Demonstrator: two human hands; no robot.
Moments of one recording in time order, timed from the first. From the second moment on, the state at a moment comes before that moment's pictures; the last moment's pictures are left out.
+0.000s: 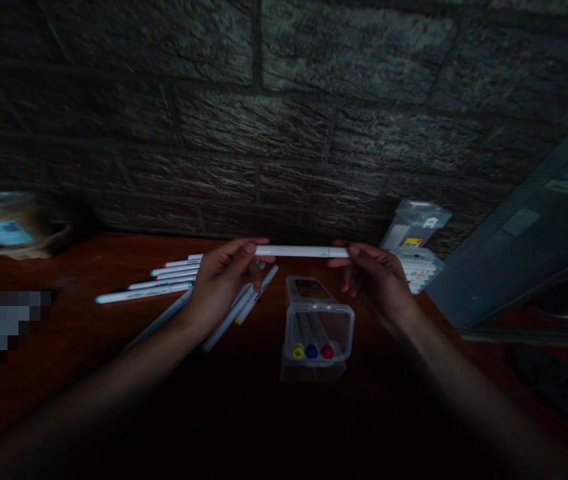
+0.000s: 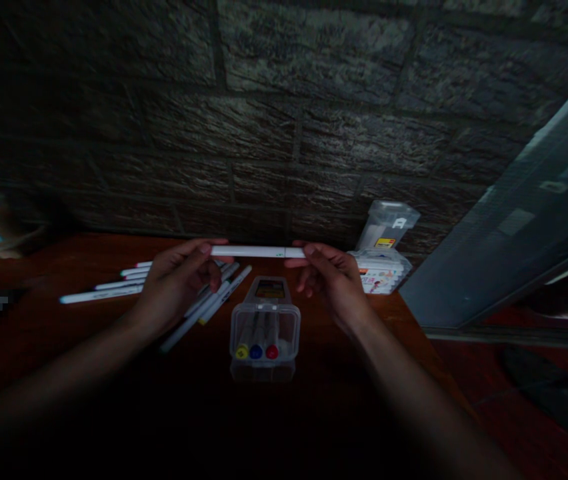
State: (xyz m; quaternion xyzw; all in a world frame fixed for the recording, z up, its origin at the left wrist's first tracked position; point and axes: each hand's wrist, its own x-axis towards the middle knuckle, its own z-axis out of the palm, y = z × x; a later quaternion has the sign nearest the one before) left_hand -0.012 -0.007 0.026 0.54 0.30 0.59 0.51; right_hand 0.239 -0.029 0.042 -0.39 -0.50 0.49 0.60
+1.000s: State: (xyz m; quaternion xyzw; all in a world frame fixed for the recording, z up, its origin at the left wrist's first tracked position) left_hand -0.009 -0.013 0.017 0.66 0.38 0.55 0.35; right_hand 0.234 -0.030 0.030 -0.40 -0.58 0.41 0.58
